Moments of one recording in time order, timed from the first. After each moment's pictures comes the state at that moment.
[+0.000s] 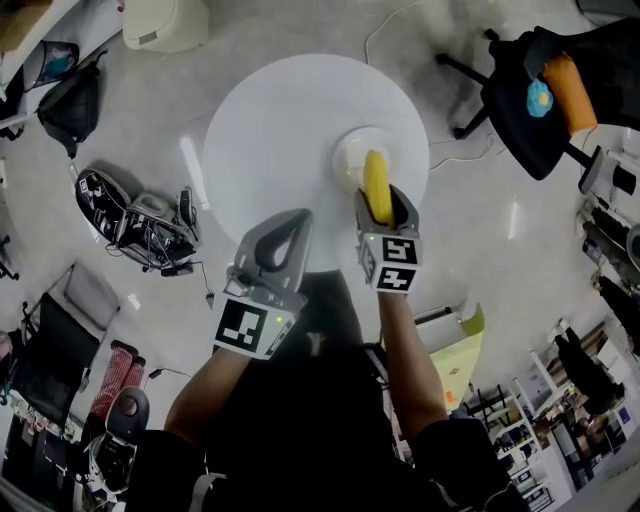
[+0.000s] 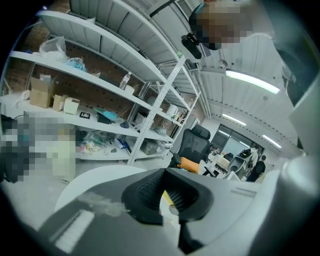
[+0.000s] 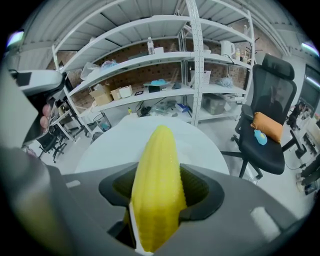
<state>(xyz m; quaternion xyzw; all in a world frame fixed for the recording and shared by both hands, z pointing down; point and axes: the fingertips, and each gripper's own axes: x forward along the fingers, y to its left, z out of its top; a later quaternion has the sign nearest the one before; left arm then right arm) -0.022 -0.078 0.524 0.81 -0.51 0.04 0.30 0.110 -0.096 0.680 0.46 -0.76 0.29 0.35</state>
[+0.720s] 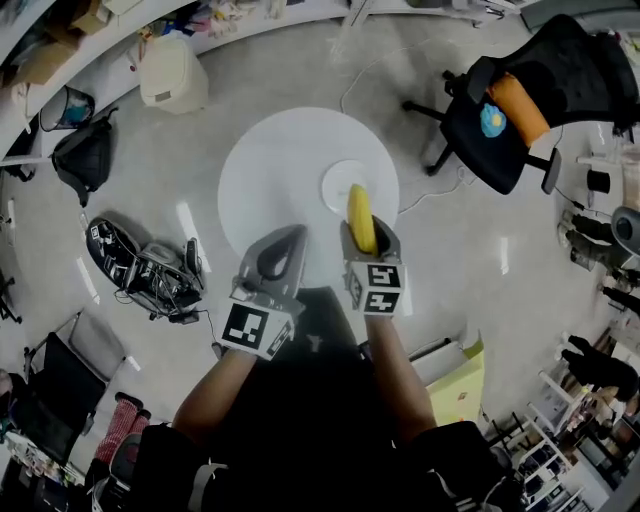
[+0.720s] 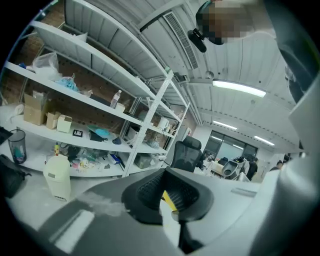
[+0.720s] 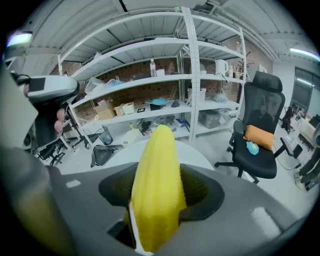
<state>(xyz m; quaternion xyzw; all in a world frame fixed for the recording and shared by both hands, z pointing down) -0.034 -0.059 0.433 0.83 -0.50 0.00 0.24 0.090 -0.070 0.576 0.49 -0.78 0.26 0.29</state>
